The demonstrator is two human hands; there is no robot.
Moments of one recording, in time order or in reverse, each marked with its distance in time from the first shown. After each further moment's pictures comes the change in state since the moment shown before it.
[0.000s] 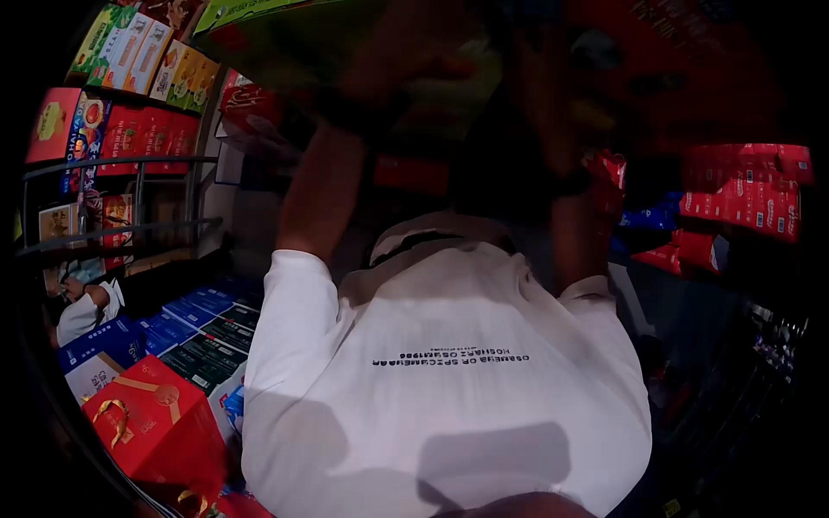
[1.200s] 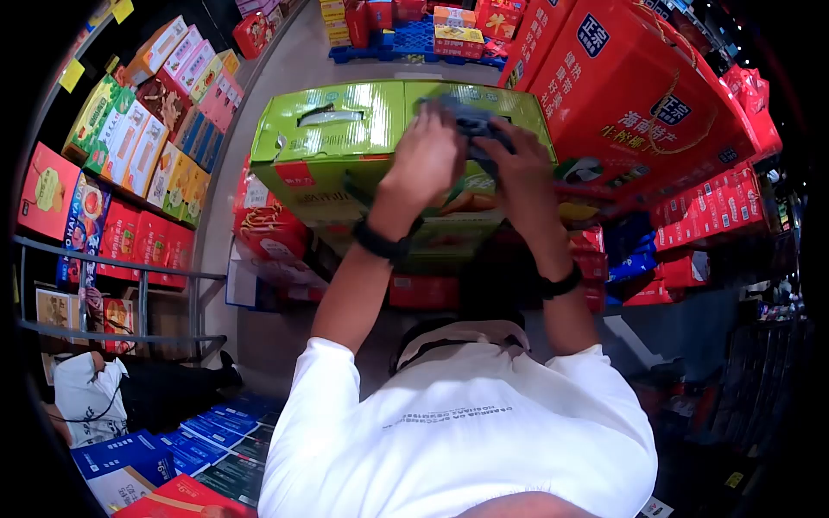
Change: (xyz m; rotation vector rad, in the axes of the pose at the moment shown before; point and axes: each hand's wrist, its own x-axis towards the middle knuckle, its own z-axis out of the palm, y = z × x) left_hand 0.007 -0.069 -0.037 0.077 -0.236 -0.138; right_hand 0.110 -0.093 -0.022 -0.227 -0.192 0.139
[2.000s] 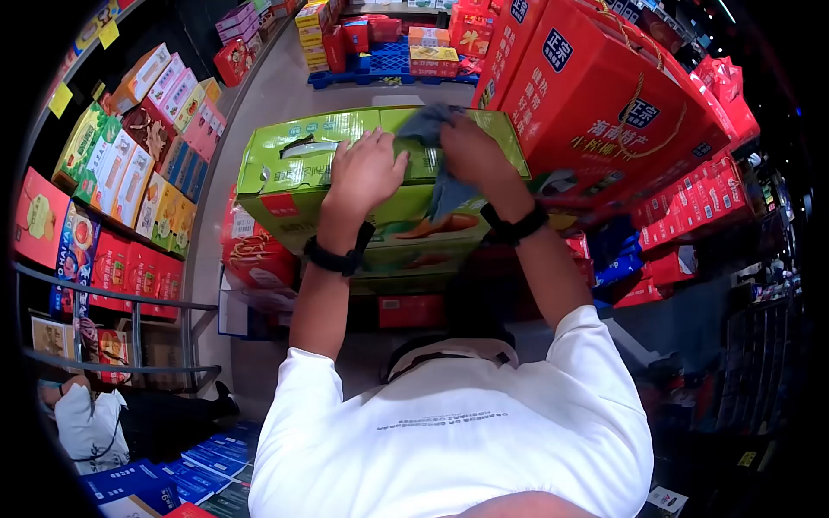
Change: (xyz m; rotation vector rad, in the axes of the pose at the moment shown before) left_hand -0.001 -0.041 -0.054 0.132 -0.285 -0.215; right_hand 0.060 0.024 0.051 -0.102 -0.247 -0.028
